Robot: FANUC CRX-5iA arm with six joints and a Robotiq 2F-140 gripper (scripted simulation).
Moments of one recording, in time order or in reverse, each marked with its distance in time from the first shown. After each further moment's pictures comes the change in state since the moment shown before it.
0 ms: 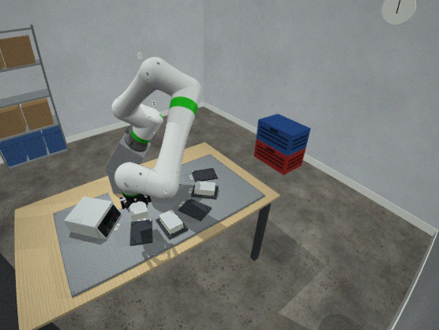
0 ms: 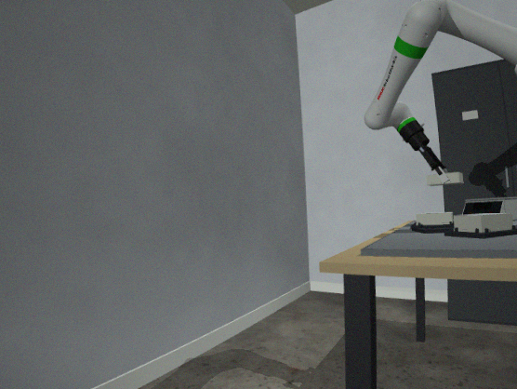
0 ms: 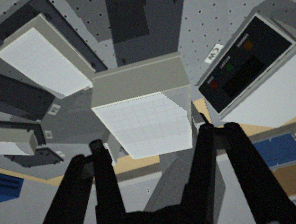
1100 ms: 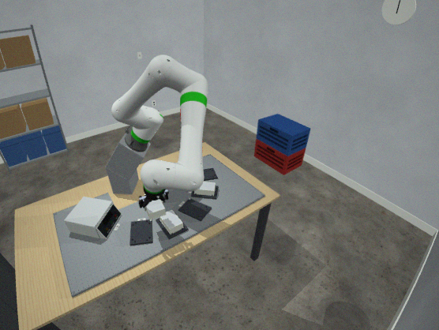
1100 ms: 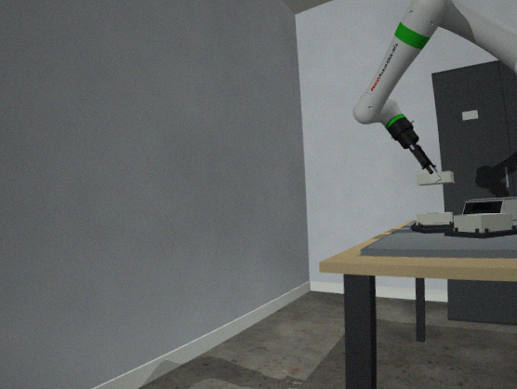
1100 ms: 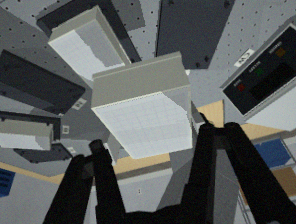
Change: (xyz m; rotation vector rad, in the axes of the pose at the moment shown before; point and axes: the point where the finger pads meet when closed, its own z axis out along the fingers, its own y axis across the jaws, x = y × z) arm 0.015 -0.080 -0.009 -0.036 -0.002 -0.065
